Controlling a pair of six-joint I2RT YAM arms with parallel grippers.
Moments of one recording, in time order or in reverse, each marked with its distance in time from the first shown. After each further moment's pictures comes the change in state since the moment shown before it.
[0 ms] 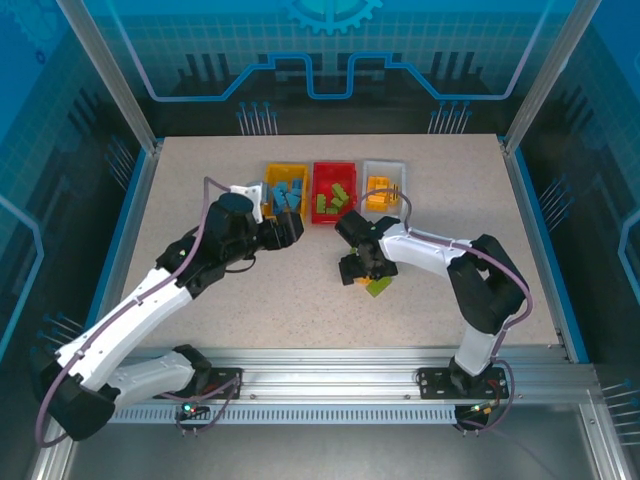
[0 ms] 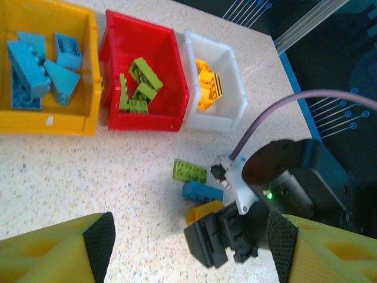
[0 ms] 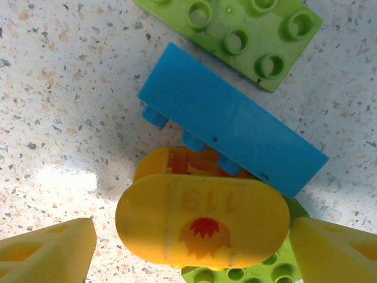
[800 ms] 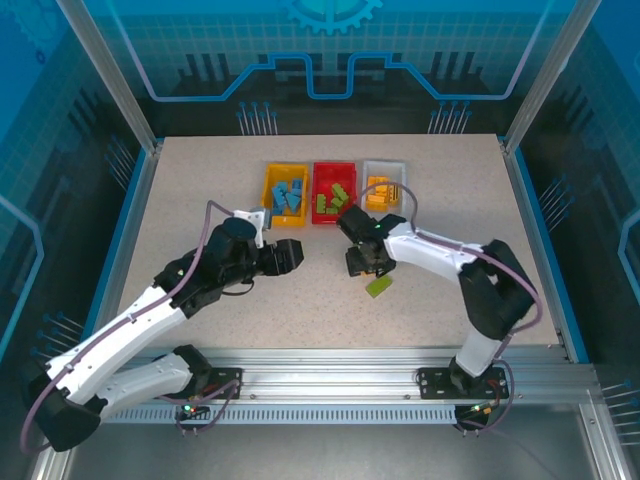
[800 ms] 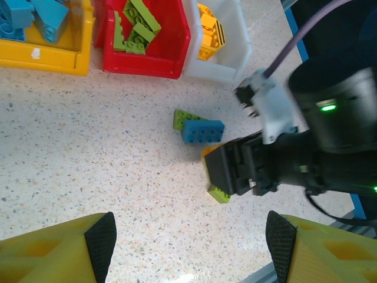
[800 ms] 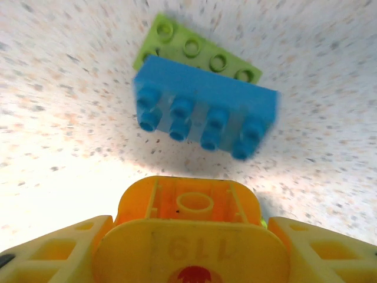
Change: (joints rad) left arm -0.103 -0.093 -0.111 -0.047 0.000 -0.060; right arm 0.001 -0.122 0.004 -0.005 0.083 0.009
